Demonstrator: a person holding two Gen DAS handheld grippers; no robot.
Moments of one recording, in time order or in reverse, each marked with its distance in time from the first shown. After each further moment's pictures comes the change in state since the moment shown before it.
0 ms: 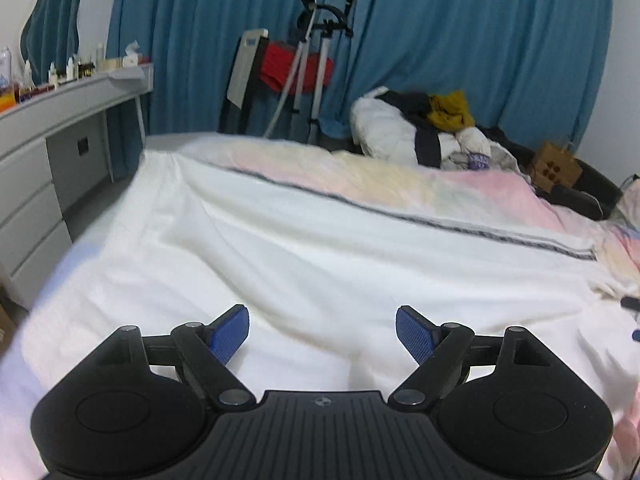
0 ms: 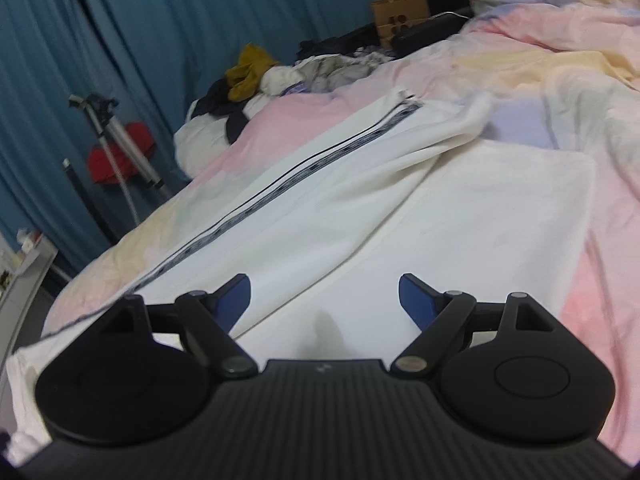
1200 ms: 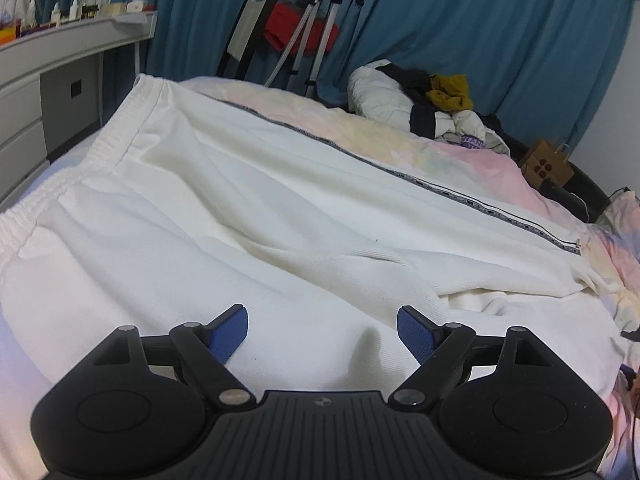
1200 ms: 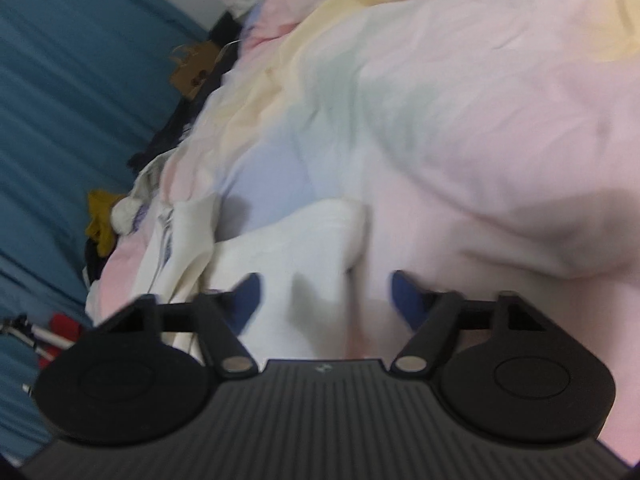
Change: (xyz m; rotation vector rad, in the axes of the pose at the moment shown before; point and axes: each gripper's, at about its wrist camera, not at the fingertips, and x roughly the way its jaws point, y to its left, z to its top) left arm 0.032 0.016 -0.024 -0.116 0.094 -0.074; right arm 0.057 -0.210 0.047 0.567 -0.108 -0.171
